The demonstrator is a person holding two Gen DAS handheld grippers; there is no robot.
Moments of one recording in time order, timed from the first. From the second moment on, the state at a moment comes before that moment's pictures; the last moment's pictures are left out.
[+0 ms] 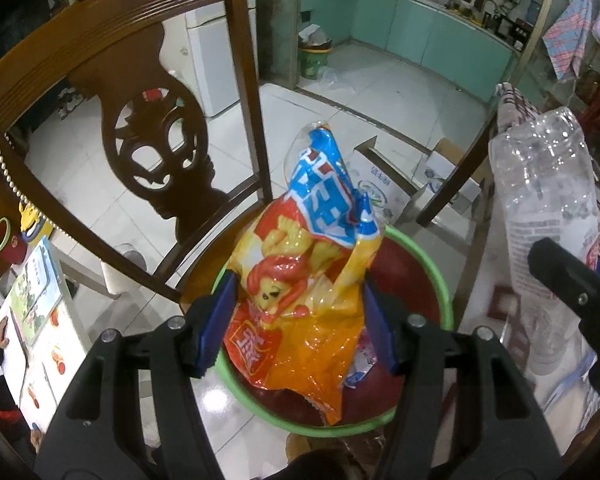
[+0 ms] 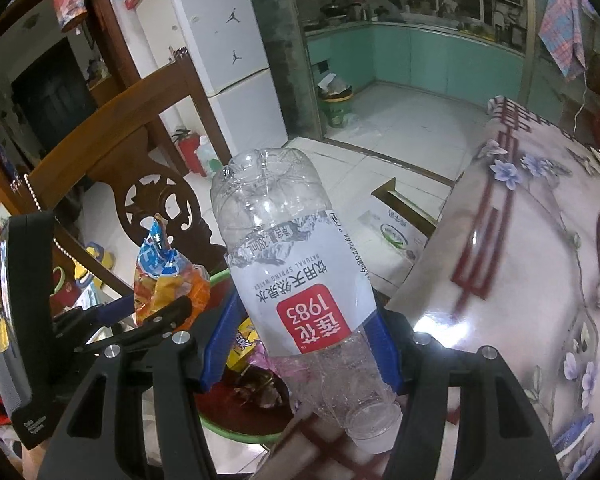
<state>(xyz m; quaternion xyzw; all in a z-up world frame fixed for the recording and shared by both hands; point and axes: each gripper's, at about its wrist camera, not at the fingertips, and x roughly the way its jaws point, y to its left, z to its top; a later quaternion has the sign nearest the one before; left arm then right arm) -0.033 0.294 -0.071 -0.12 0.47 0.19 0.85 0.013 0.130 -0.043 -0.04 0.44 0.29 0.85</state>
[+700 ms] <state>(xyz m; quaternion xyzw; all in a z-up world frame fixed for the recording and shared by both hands) -0.023 0.291 -0.075 -0.10 0.48 0.20 0.85 0.019 0.129 -0.051 -0.05 0.44 0.27 0.85</state>
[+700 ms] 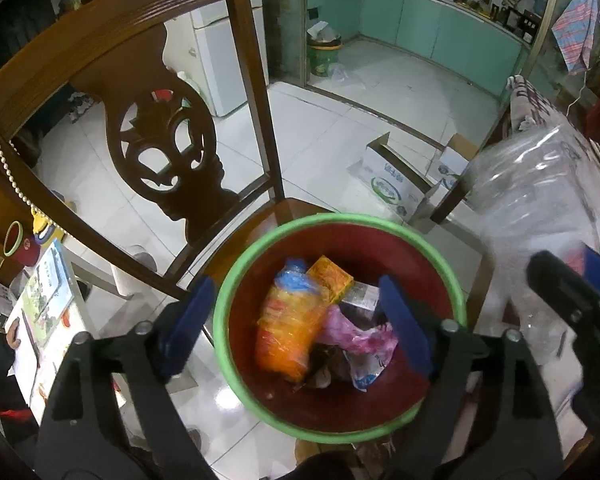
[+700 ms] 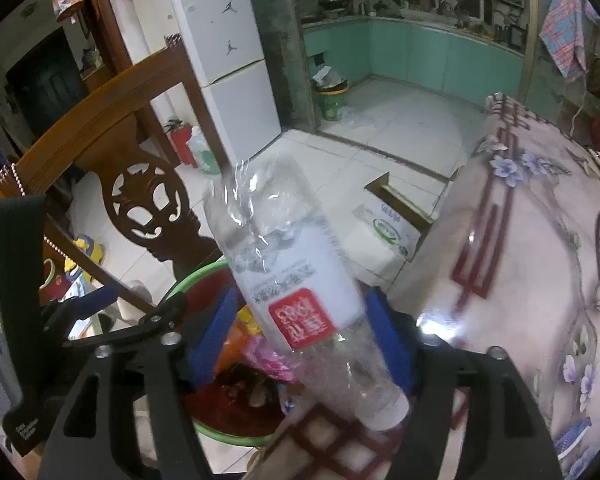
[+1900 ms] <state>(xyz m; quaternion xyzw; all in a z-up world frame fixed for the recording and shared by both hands) -0.022 -0.036 0.027 -0.05 0.16 -0.01 0.99 -0.134 -0.278 0.081 0.06 -0.08 -0.17 0.98</state>
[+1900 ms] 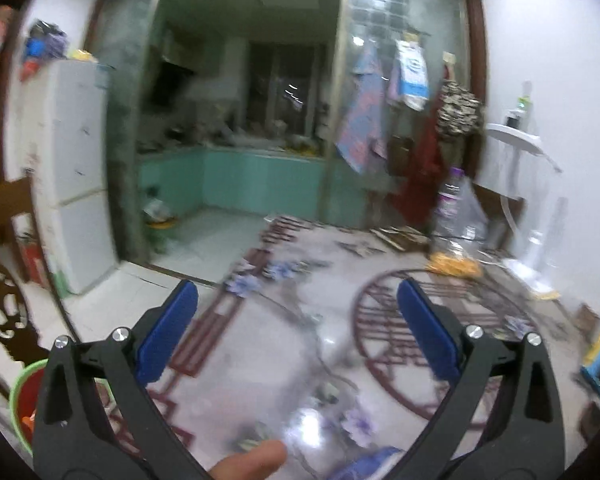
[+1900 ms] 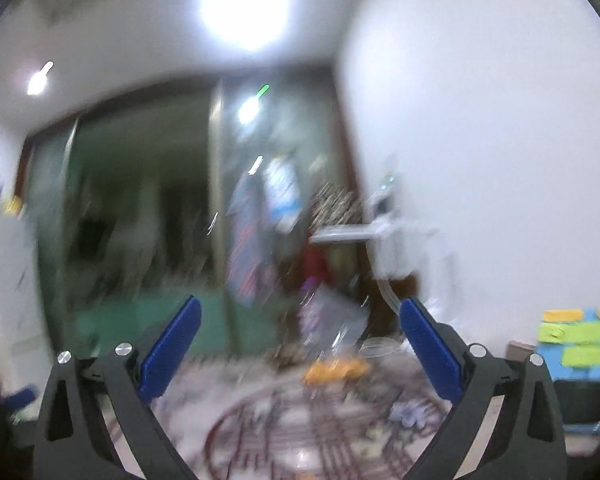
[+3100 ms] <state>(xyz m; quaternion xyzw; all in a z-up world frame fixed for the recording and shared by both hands) -0.011 -0.030 0.013 -0.02 0.21 0.00 0.98 -0.072 -0.257 0.032 0.05 0.22 -0.09 0.97</state>
